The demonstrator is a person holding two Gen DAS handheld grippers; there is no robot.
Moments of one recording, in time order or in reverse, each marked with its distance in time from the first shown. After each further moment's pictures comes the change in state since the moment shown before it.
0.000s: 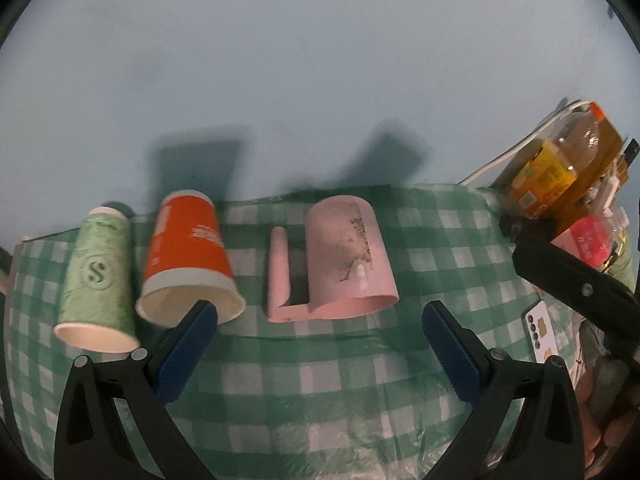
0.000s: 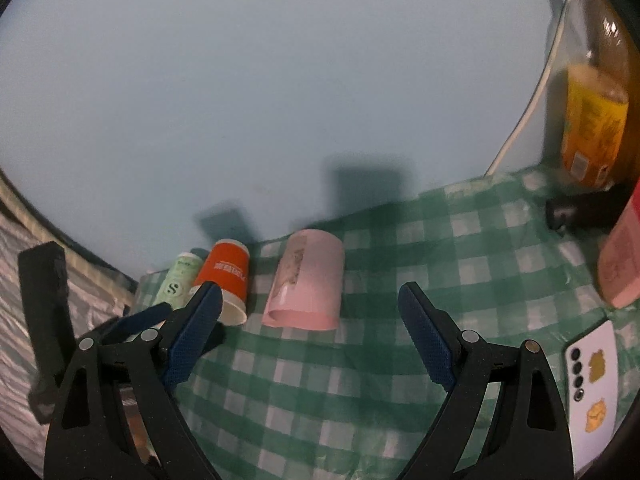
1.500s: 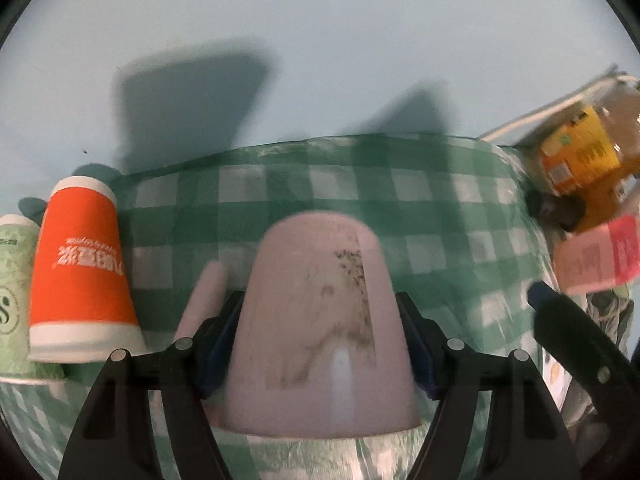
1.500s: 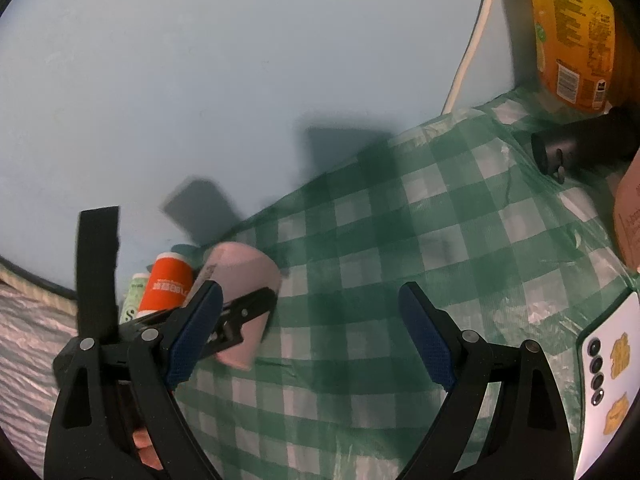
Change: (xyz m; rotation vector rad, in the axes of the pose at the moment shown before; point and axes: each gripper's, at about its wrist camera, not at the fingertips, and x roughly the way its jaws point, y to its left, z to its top) left arm 0.088 -0.027 0.035 0.009 0.248 -0.027; right arm 0.030 -0.063 0.004 0.182 0.066 -0.060
